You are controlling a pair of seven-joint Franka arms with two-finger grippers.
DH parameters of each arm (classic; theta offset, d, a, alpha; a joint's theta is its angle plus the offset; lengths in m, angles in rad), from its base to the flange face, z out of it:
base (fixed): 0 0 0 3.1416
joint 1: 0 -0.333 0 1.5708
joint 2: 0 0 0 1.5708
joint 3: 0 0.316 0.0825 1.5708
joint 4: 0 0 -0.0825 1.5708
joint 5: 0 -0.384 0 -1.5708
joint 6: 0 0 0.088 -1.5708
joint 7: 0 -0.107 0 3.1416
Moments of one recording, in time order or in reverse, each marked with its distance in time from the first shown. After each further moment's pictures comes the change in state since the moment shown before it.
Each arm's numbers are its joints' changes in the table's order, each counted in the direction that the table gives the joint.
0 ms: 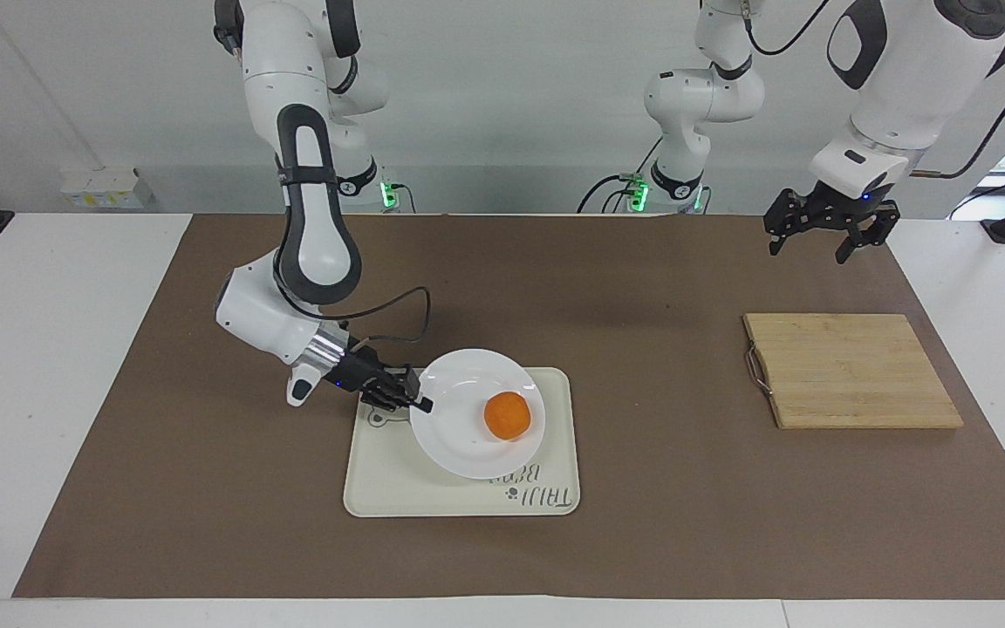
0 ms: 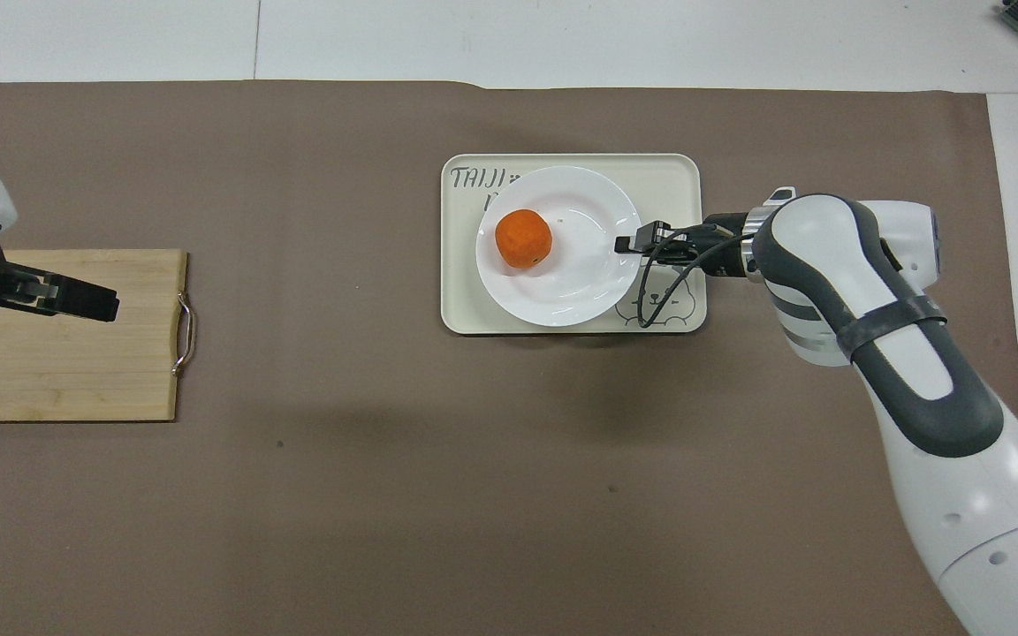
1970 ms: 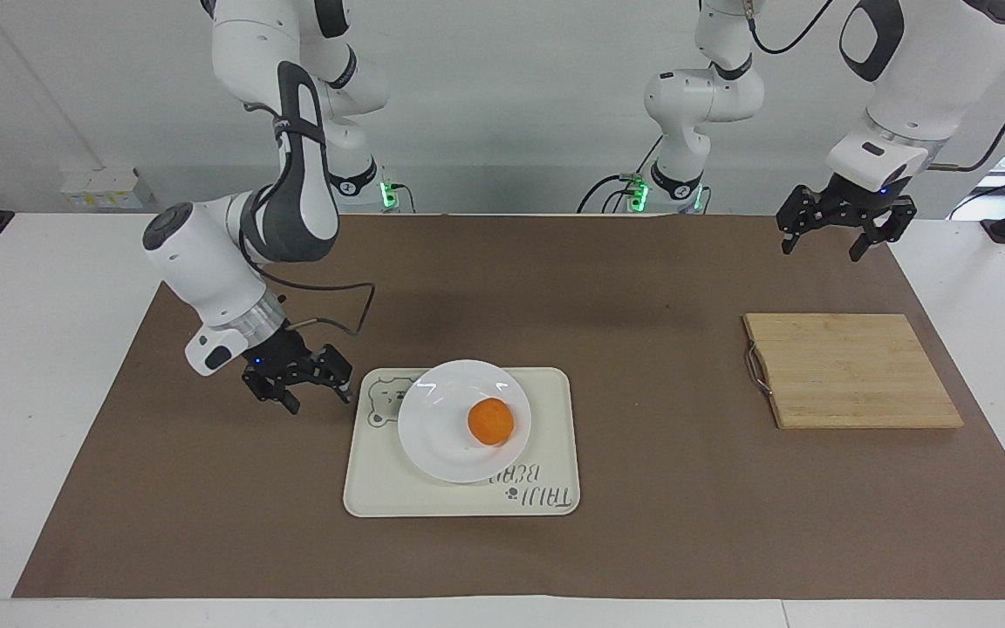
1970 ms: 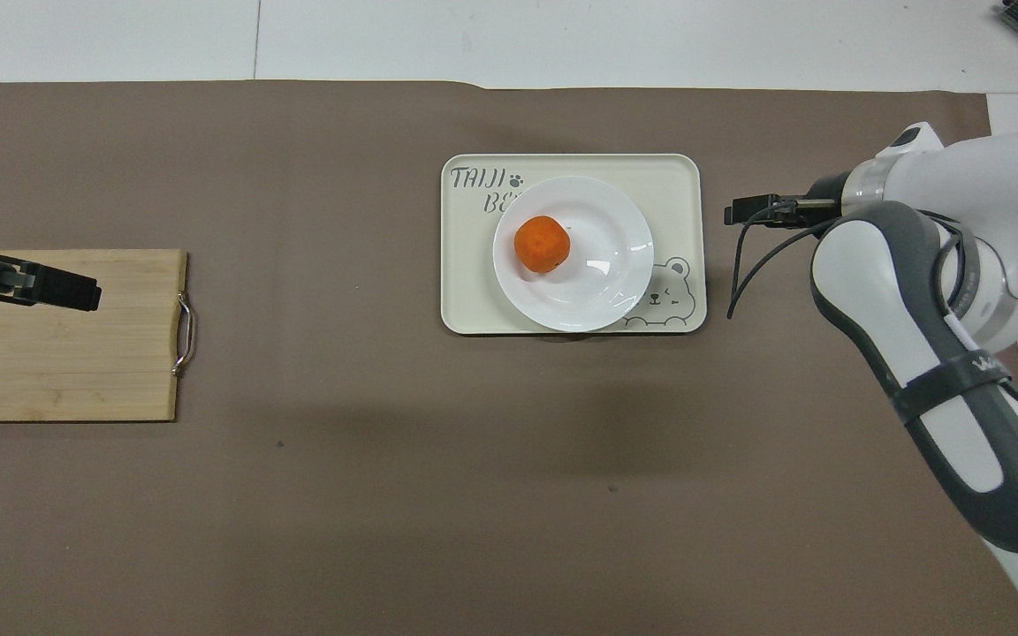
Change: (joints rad) left arm -0.016 0.006 0.000 0.031 0.000 0.000 -0.003; right arm 0.014 -0.171 -0.090 0.059 0.836 -0.012 -0.402
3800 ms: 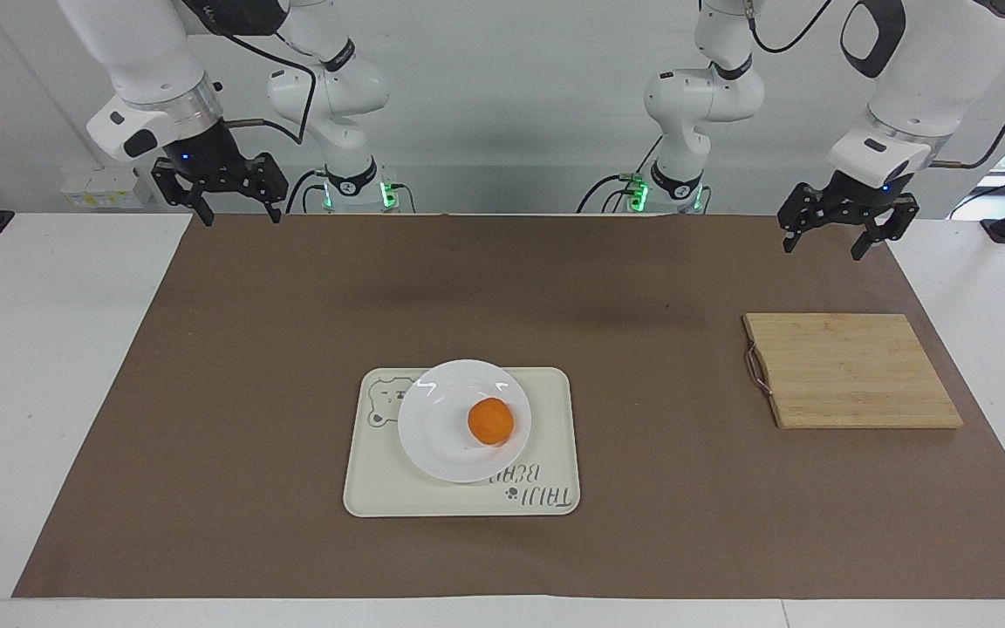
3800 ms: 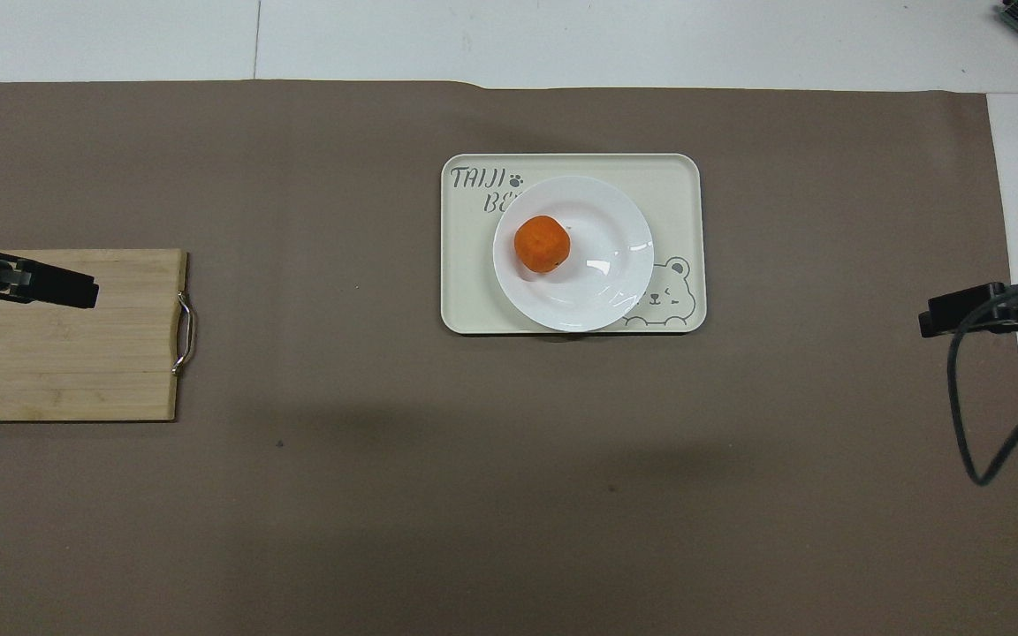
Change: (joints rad) left arm 0.000 0.000 0.000 0.008 0.000 0.000 0.000; right arm 0.077 -0.340 0.025 0.158 0.314 -0.705 -0.098
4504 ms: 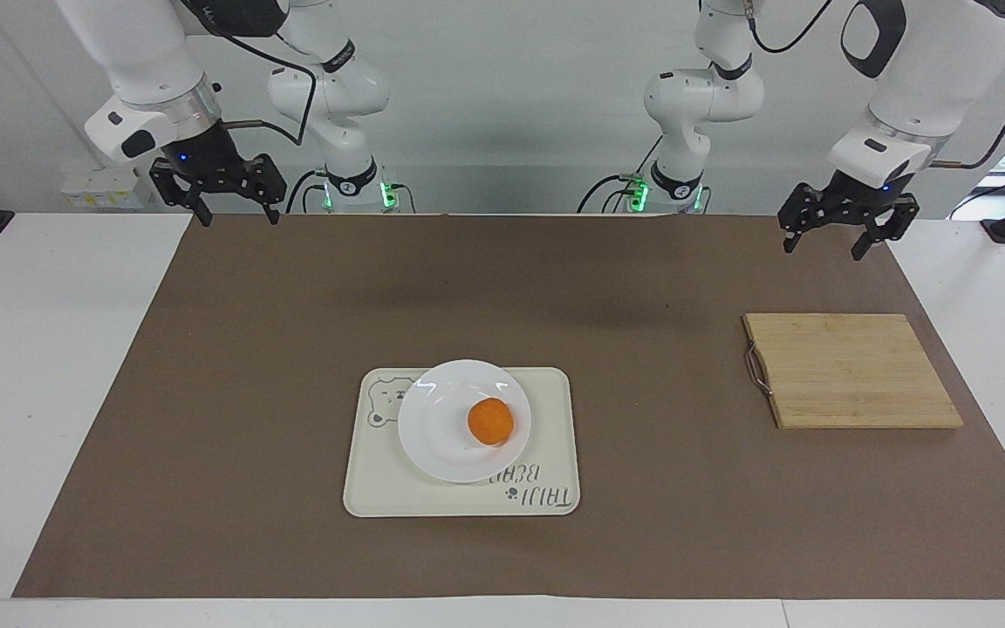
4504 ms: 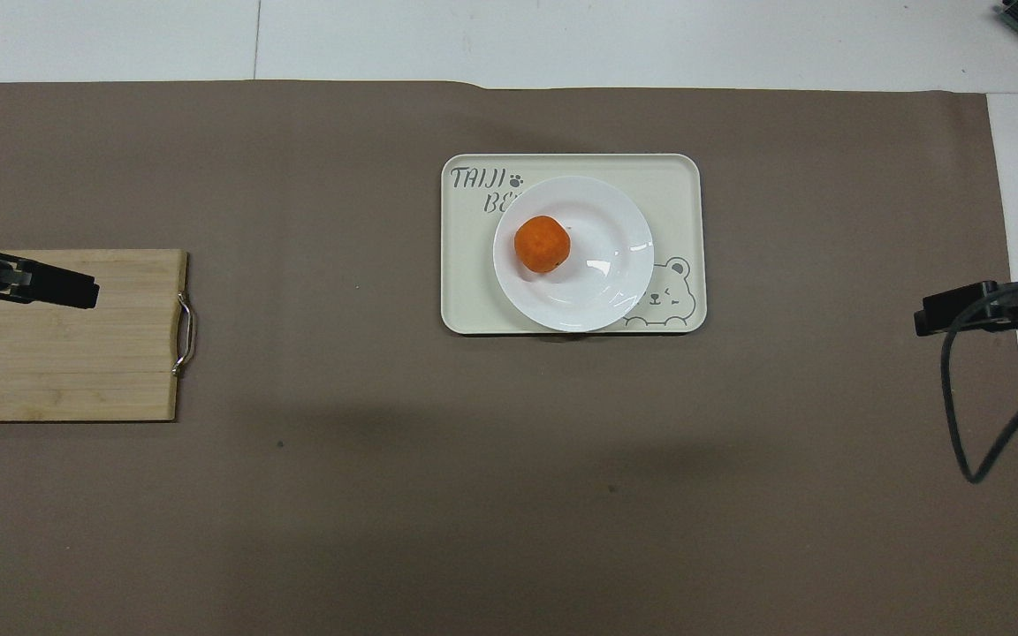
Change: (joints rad) left arm 0.000 0.000 -0.003 0.000 0.000 -0.002 0.000; right arm 0.031 0.008 0.042 0.006 0.000 0.000 0.000
